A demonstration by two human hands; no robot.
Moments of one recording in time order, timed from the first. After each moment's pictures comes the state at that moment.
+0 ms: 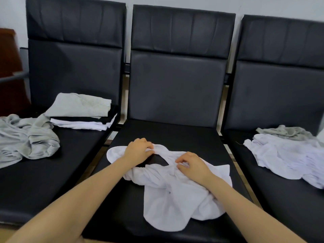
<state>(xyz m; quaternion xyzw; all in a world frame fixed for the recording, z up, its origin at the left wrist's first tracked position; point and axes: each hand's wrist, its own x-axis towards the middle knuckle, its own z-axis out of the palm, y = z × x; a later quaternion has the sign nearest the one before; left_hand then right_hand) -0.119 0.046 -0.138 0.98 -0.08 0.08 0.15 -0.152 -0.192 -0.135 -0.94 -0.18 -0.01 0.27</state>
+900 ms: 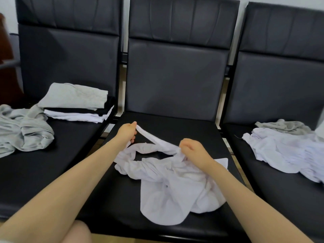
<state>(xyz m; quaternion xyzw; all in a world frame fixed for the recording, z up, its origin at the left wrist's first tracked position) -0.091 0.062 -0.115 0.72 0.20 0.00 0.66 -0.148 -0.198 -0.114 -0.88 -0.20 0.00 0.44</state>
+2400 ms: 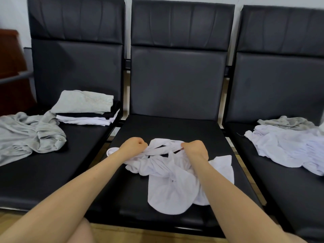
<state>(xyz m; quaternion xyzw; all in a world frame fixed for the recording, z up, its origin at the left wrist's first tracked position) -0.148 0.064 -0.127 0.92 0.04 -0.02 0.38 -0.133 -0.164 -0.123 -0.88 0.22 0.01 0.42</state>
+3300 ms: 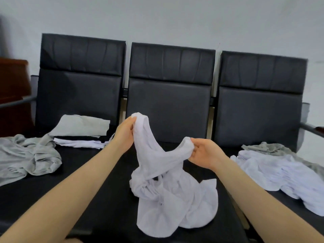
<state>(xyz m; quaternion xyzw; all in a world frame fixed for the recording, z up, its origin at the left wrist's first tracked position) -0.140 0.046 -0.001 0.52 0.01 0.09 0.85 -0.171 -0.226 -0.002 -0.51 0.06 0.18 0.84</state>
